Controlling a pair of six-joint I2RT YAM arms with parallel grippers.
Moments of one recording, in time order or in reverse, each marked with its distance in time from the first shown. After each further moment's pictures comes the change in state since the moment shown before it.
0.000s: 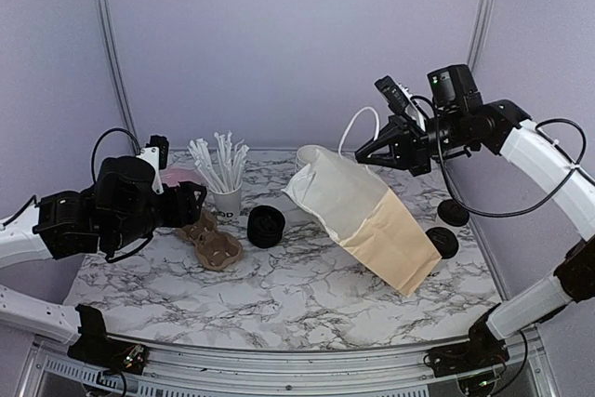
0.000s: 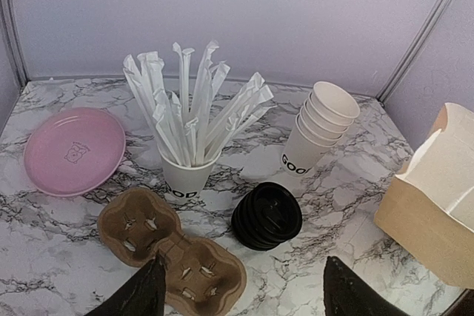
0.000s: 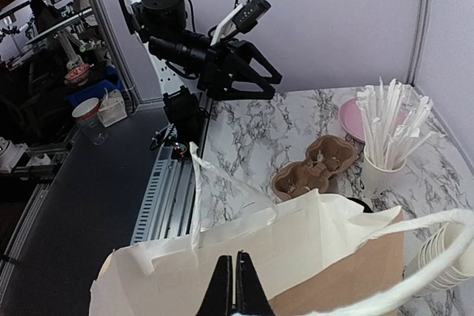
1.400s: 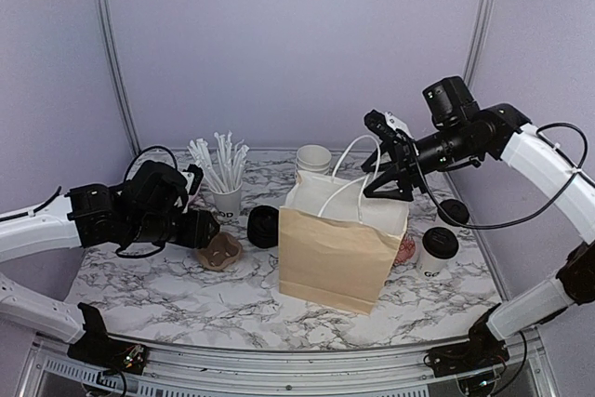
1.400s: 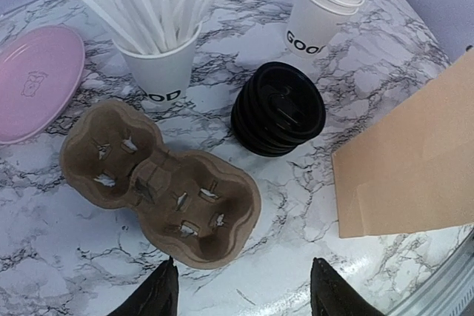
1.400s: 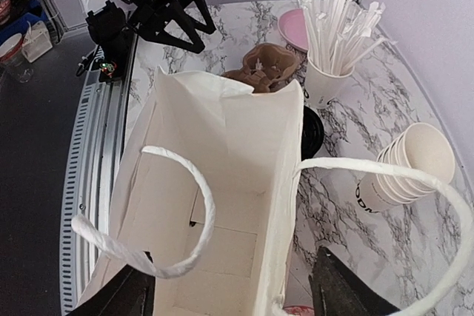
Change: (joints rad) left arm 0.126 0.167 0.007 -0.151 0.343 0.060; right arm 0.027 -0.014 -0.032 -0.178 0.359 -0.185
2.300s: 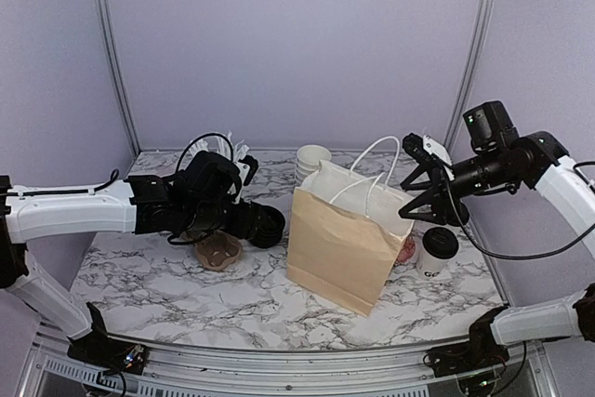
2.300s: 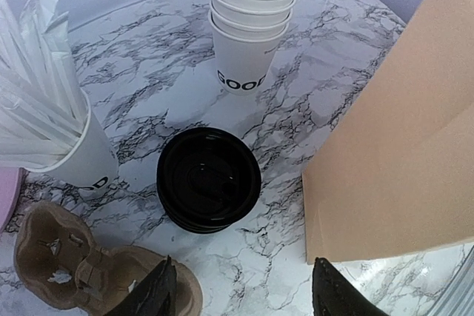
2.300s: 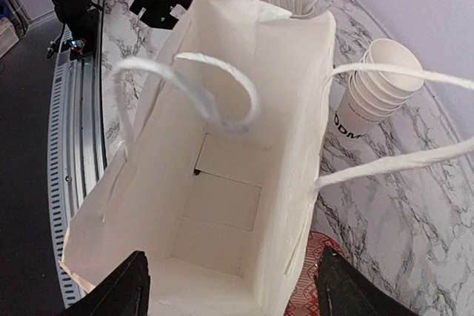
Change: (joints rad) left arm -0.043 0.323 0.170 0.243 0.031 0.187; right arm -0.127 -0.255 -0.224 -0.071 0.094 -0.012
